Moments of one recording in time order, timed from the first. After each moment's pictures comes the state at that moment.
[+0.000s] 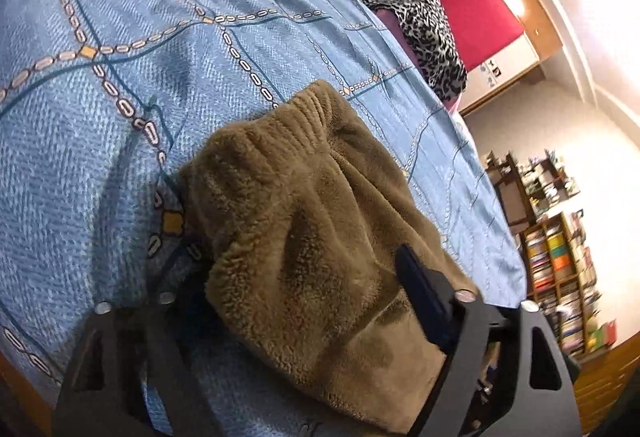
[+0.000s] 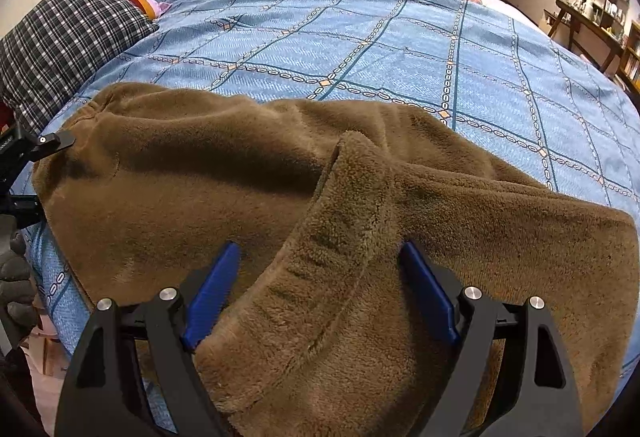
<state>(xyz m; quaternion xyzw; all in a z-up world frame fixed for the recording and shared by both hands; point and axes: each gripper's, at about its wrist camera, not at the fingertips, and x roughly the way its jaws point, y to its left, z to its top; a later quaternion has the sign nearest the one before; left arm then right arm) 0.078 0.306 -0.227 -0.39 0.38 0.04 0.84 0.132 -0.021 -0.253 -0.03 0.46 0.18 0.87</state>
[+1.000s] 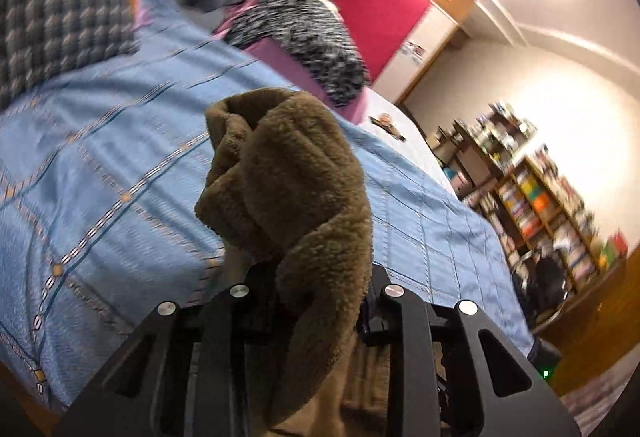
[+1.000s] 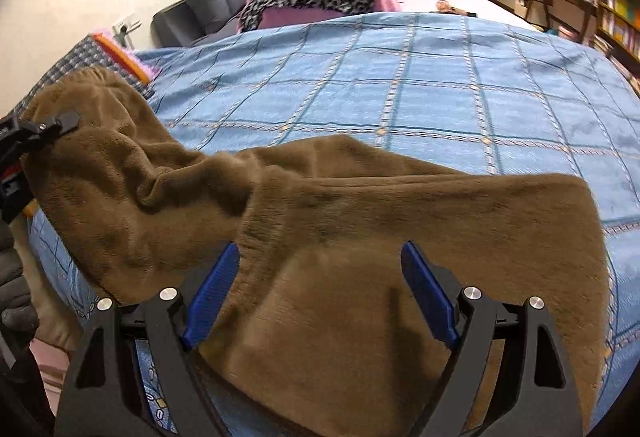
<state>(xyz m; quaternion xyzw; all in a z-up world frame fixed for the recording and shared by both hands) 0.080 0.168 -0.090 -0.25 0.31 -0.06 0.91 0.101 -0.111 -0.214 0.08 0.41 0.16 0.90</state>
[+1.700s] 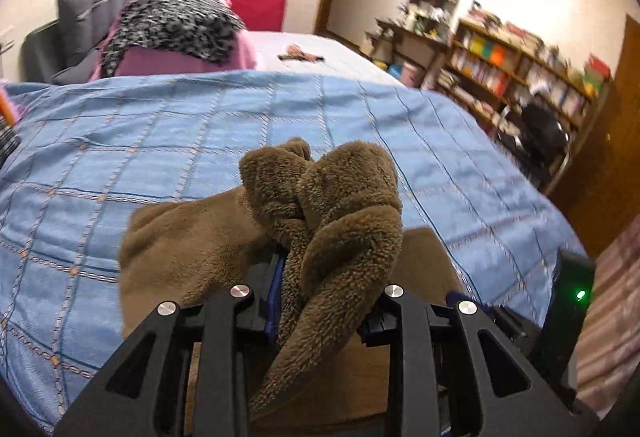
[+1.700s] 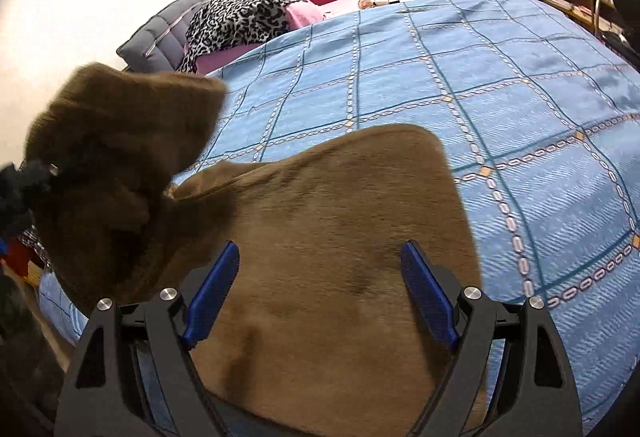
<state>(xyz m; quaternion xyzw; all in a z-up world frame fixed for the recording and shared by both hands) 0.082 -0.089 -0.100 -0.02 0.38 -0.19 0.91 0.062 -0.239 -0.228 0.18 0.39 0.09 0.90</state>
